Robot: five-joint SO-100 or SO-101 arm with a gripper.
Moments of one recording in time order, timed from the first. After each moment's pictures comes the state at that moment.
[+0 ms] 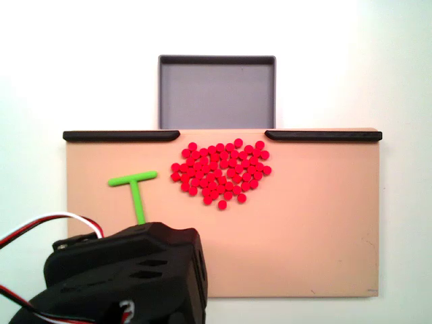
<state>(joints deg) -10.4 80.5 93.3 75.6 -87.5</state>
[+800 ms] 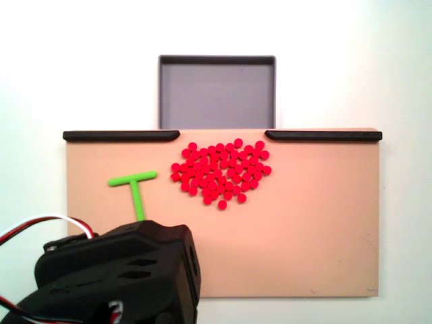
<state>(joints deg) -11.4 80.5 93.3 74.8 -88.7</state>
